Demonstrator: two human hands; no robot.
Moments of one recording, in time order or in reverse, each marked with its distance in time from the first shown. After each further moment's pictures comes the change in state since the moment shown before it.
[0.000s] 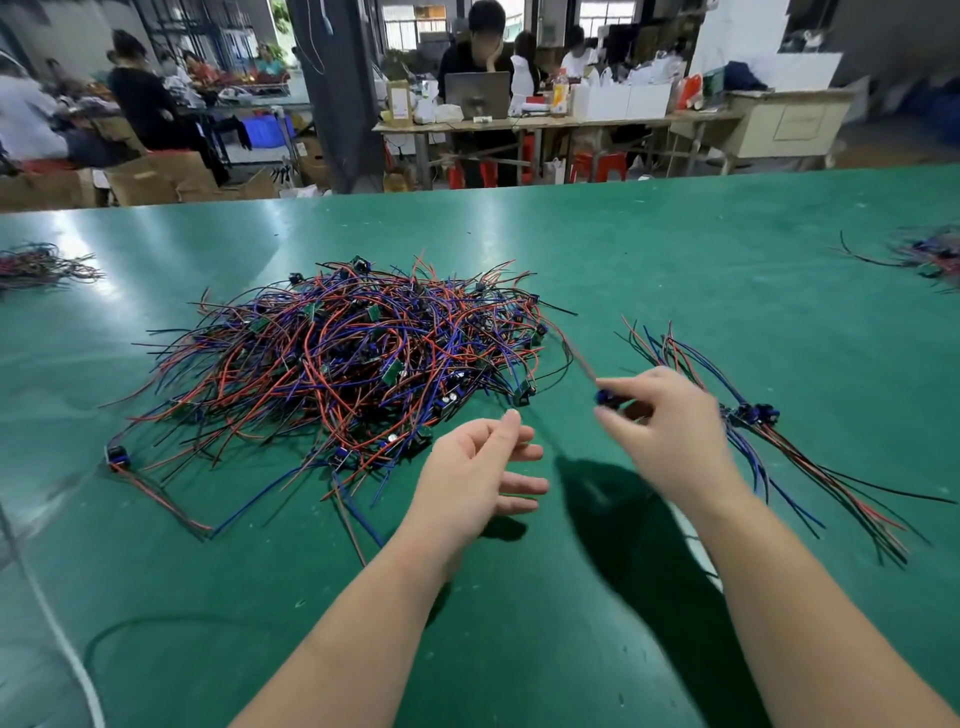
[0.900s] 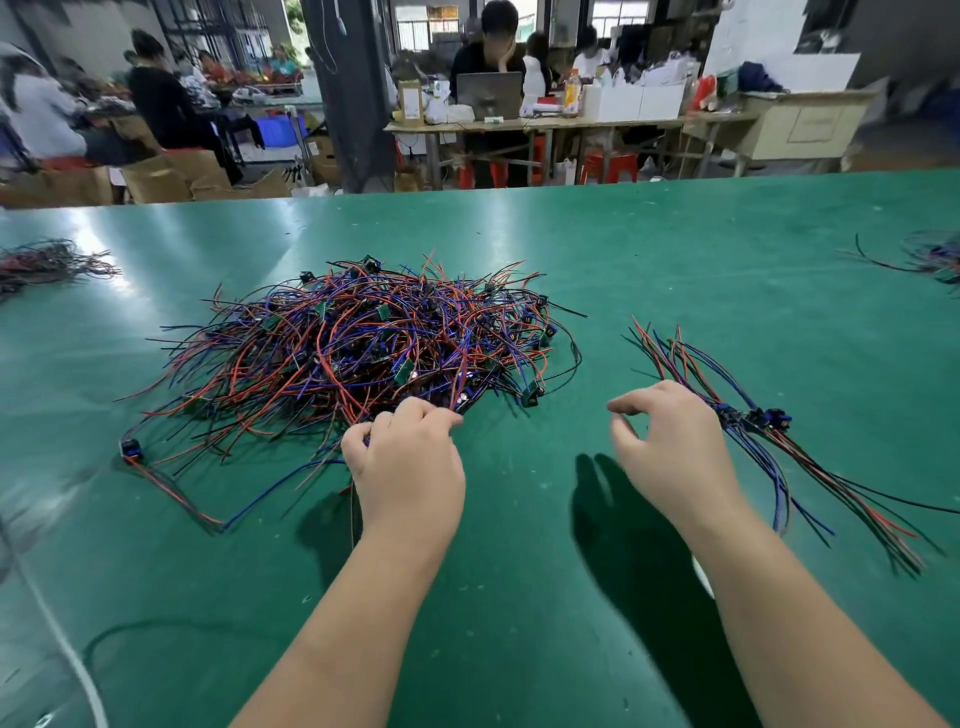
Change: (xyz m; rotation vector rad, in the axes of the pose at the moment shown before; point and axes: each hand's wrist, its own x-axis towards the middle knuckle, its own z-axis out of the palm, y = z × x) left_hand 0.004 0.001 -0.034 1.380 0.588 0.408; right_hand -0.006 -0.005 0.003 -0.230 -0.050 0.073
